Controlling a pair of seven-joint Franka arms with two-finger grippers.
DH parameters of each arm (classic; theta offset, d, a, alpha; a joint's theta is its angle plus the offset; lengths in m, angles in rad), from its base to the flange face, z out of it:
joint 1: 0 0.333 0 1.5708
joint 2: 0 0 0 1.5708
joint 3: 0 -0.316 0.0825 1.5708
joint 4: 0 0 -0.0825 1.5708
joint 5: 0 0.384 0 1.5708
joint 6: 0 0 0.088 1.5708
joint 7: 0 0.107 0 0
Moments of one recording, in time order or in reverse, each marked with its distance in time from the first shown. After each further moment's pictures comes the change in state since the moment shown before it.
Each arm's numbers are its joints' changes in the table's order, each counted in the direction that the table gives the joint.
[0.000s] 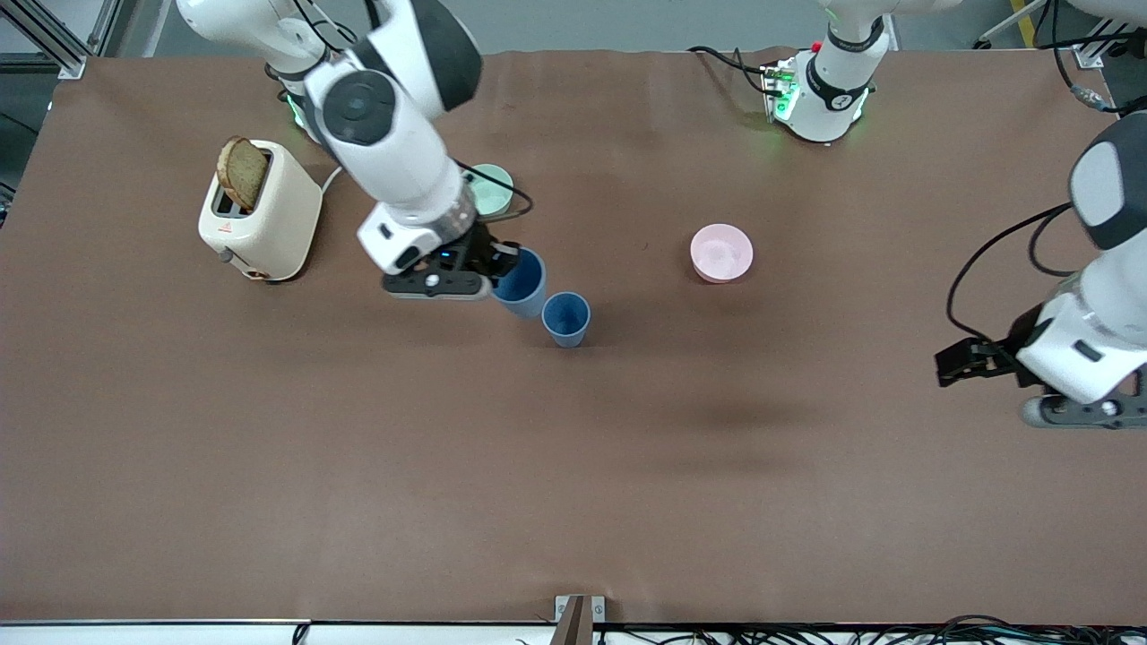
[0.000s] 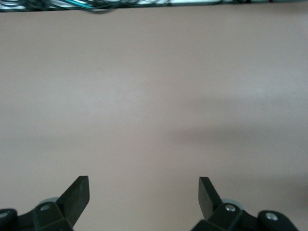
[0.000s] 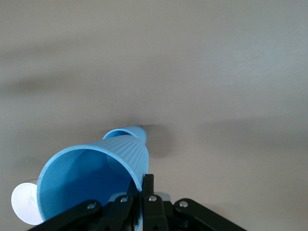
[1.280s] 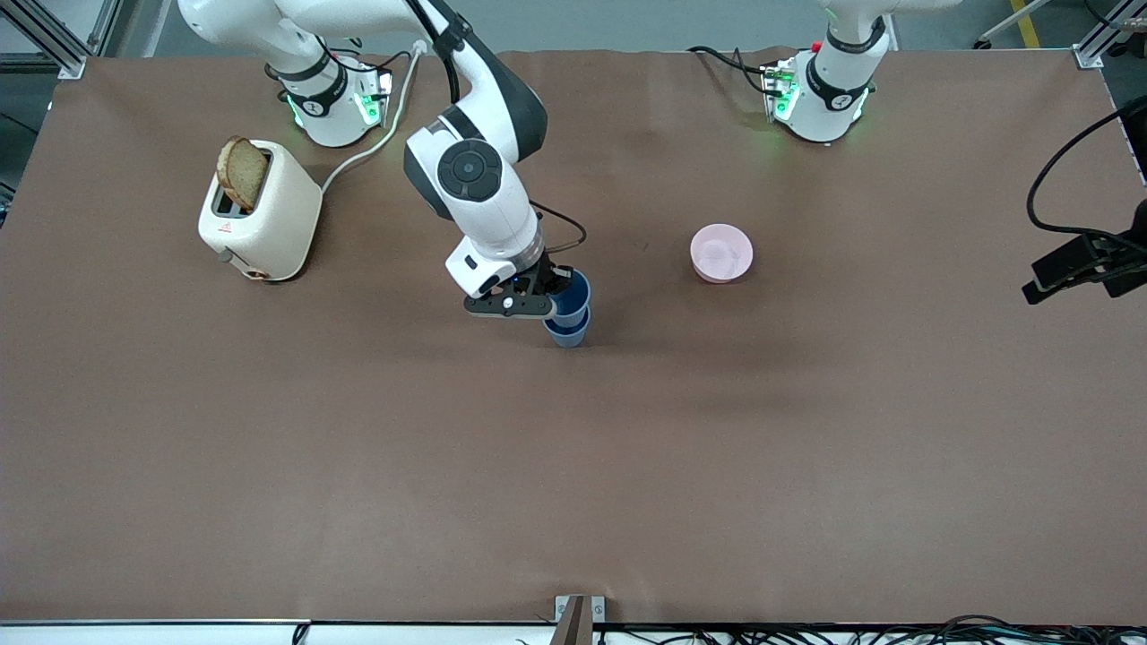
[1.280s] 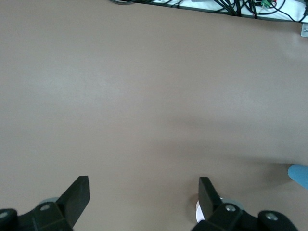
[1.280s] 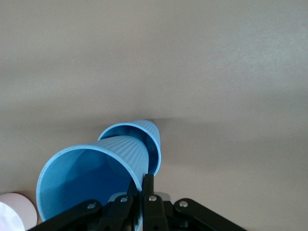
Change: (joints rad) left arm 0.007 0.209 -0.064 0.072 -0.110 -0.128 -0.008; right arm 0.076 -0.146 0.004 0.066 0.000 0.196 0.040
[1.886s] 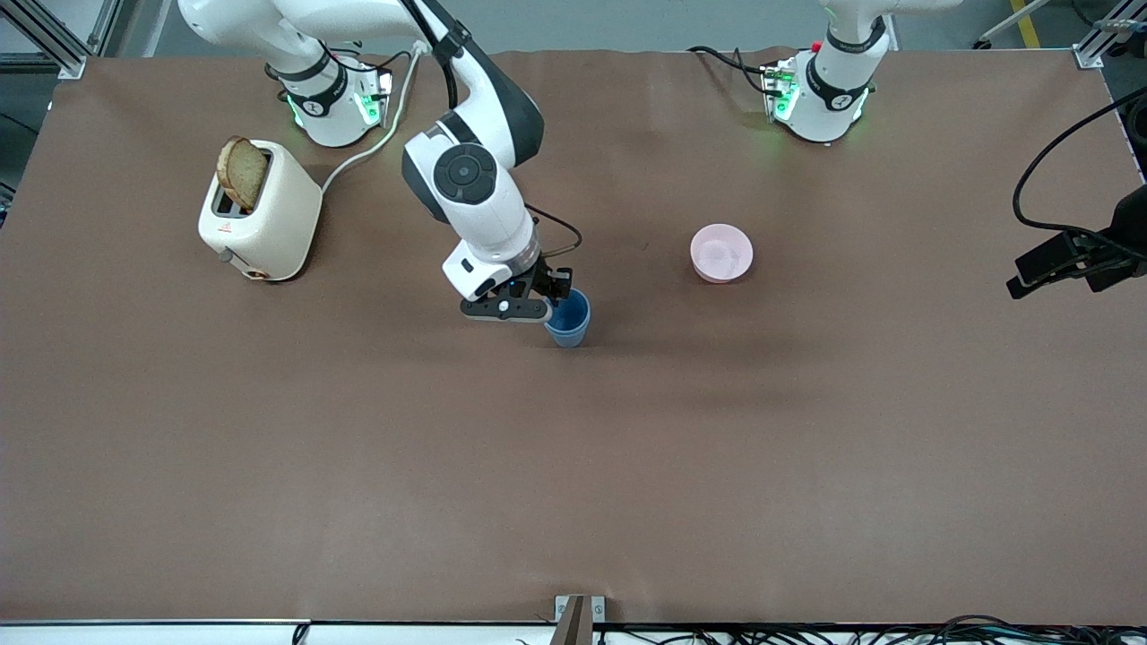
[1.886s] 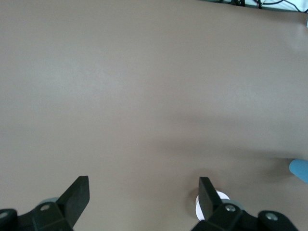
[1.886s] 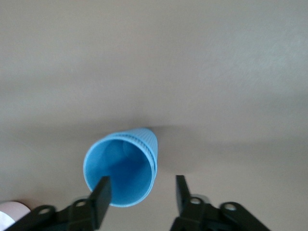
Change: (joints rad) left arm -0.002 0.039 -0.006 0.075 0.000 0.010 -0.007; right arm -0.010 0.020 0.022 0.001 -0.001 0.014 -0.001
